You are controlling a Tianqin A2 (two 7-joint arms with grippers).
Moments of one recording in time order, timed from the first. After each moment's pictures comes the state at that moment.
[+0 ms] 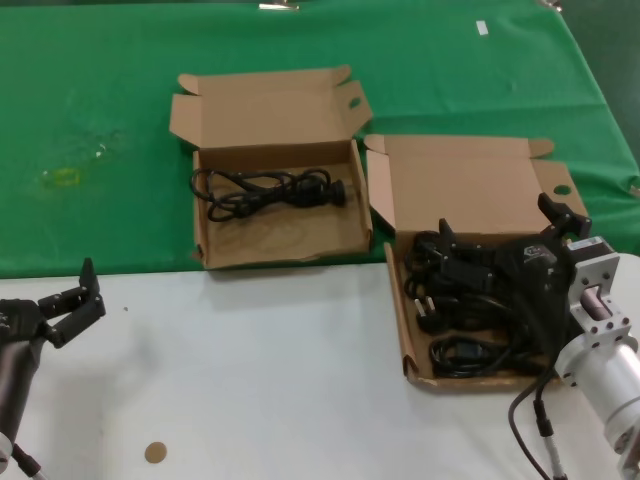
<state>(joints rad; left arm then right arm) 0.00 -0.30 1.60 -1.60 -1.80 0.00 0.00 0.04 0.30 -1.62 1.57 1.78 -0.03 0.00</state>
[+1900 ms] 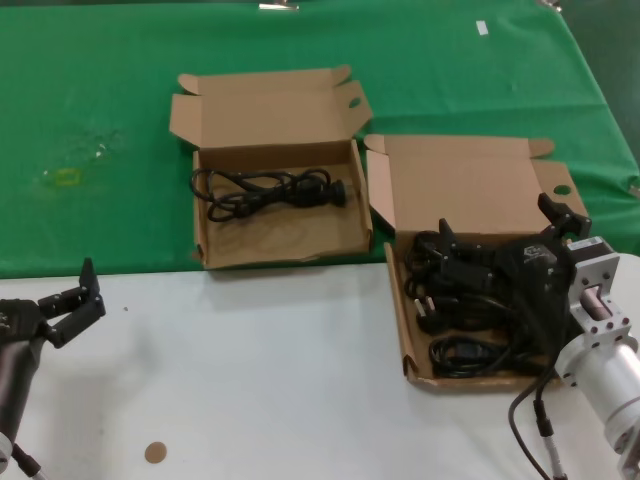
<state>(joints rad) 0.00 -0.30 1.60 -1.60 -1.80 0.00 0.00 0.04 0.30 -1.62 1.57 1.78 -0.03 0.00</state>
